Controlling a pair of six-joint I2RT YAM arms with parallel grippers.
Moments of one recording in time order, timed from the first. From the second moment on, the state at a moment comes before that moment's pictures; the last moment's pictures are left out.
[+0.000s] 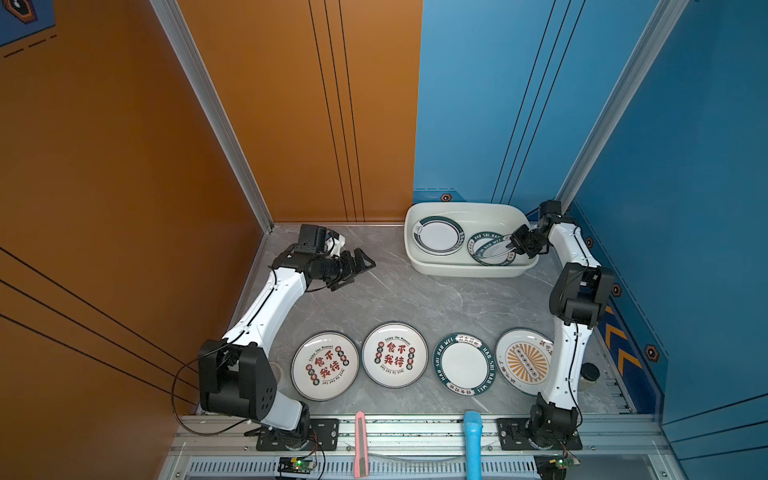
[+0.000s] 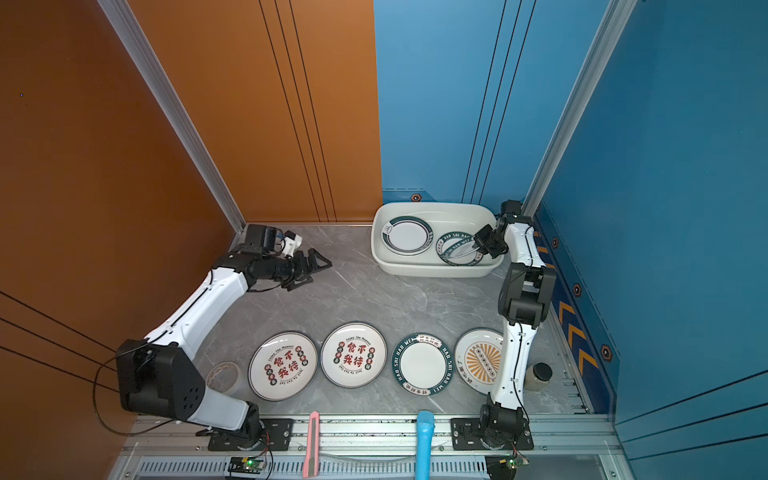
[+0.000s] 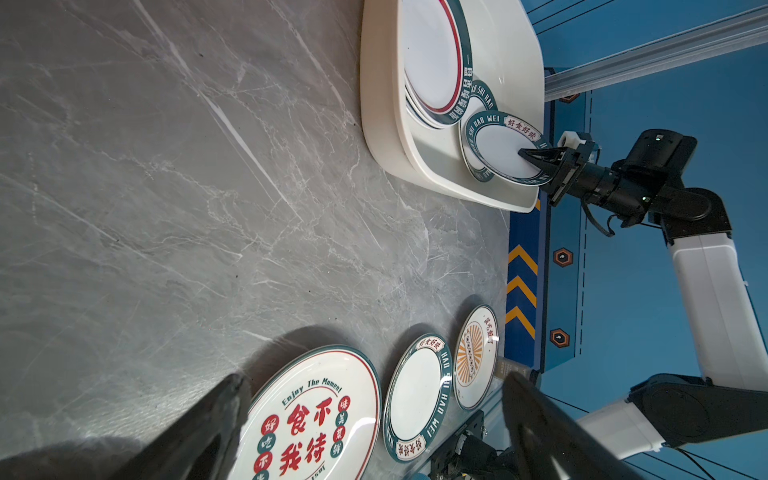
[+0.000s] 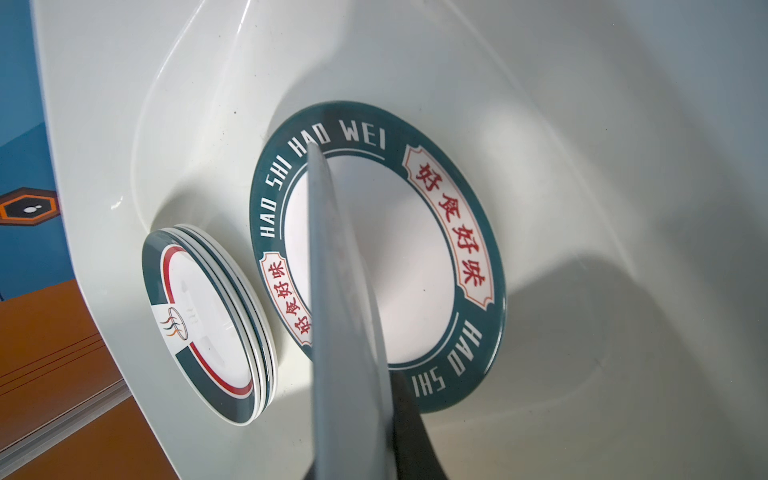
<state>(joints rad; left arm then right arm) -0.14 1.49 1.27 -0.69 0.59 -0.57 -0.20 2.36 2.16 -0.93 -0.40 0.70</state>
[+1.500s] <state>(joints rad) -0.14 1.45 1.20 -0.66 0.60 -0.57 -0.22 2.36 2.13 -1.03 -0.28 0.61</state>
